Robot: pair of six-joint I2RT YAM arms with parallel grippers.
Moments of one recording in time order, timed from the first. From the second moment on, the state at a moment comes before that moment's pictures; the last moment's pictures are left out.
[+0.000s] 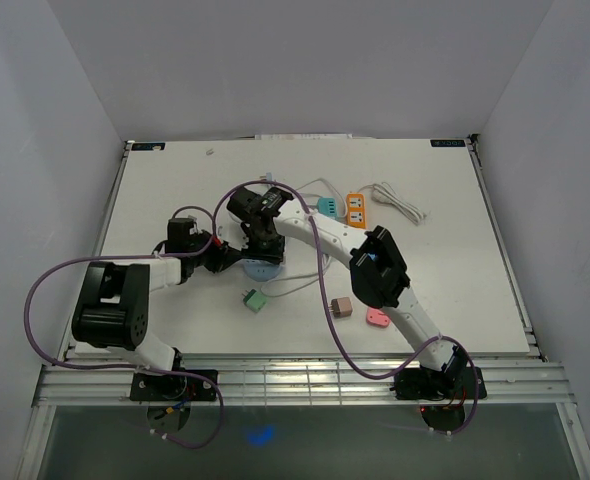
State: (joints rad) left arm -0.09 1.55 0.58 0.20 0.47 -1.05; right arm 0.98 2.38 2.22 -1.16 -0.04 -0.64
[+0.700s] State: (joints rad) left arm -0.05 1.57 0.49 0.33 0.54 -1.12; right arm 0.96 2.37 2.19 -1.17 -0.07 -0.67
